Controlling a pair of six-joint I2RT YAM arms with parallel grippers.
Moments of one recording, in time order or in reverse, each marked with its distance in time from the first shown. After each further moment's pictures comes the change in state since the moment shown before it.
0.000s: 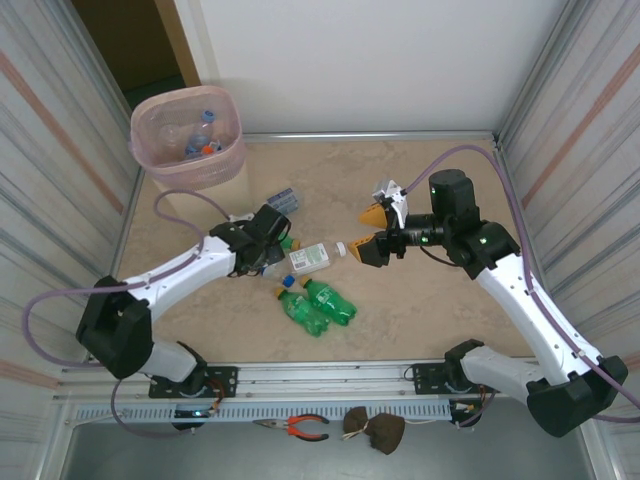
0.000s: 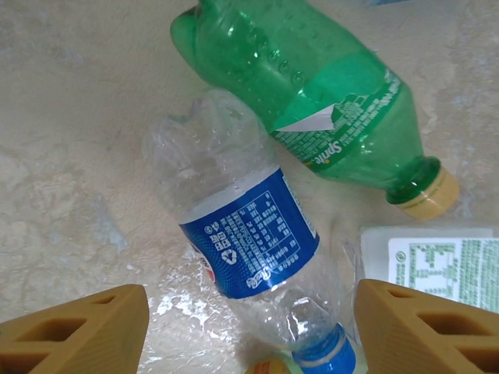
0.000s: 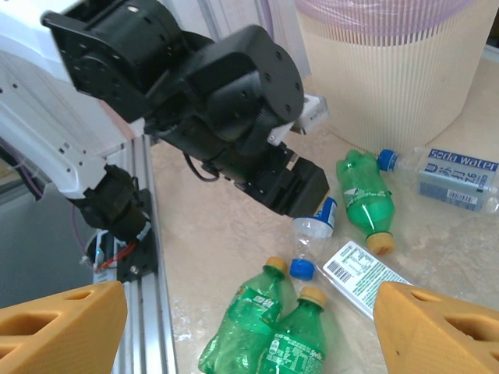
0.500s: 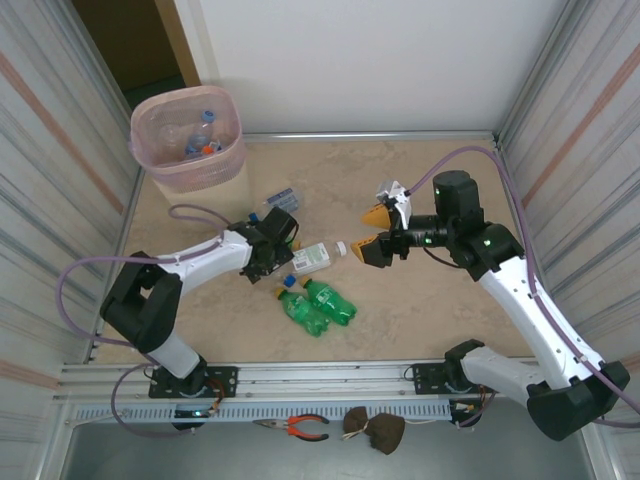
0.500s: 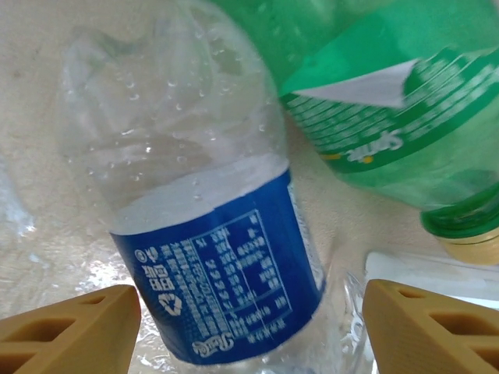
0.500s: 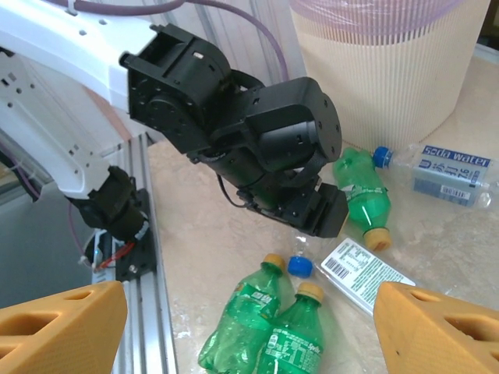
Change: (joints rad) left arm 0.017 0.156 -0.017 0.110 0.108 -0.186; right arm -0.021 -0.019 0.000 -0.023 0.000 -0.004
